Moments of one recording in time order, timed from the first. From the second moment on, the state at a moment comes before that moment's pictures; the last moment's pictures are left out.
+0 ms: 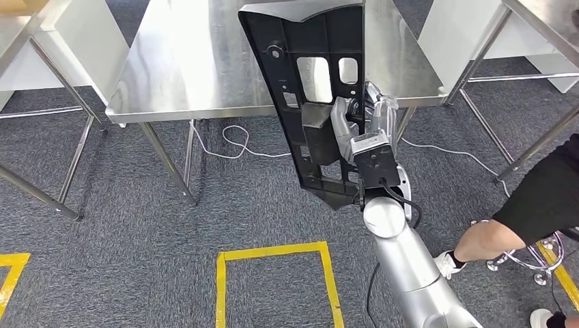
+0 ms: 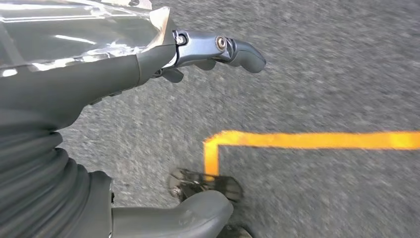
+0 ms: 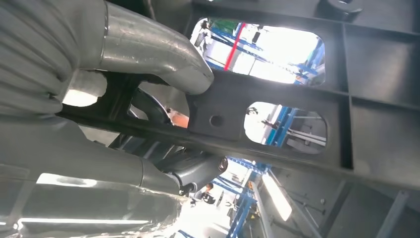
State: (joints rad) left arm -0.08 -0.14 1.01 -0.21 -0.80 0.21 -0.52; right arm -0.54 0.01 0.40 -1.49 0.32 -0.39 -0.32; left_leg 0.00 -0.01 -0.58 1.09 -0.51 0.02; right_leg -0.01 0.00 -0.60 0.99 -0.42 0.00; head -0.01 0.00
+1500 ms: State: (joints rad) left arm -0.08 -0.15 1.03 -0.21 -0.84 0.20 -0.49; right arm -0.62 0.04 0.39 -1.39 0.62 -0.54 -0.18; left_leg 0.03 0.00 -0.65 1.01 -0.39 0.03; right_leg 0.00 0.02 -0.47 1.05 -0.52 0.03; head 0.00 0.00
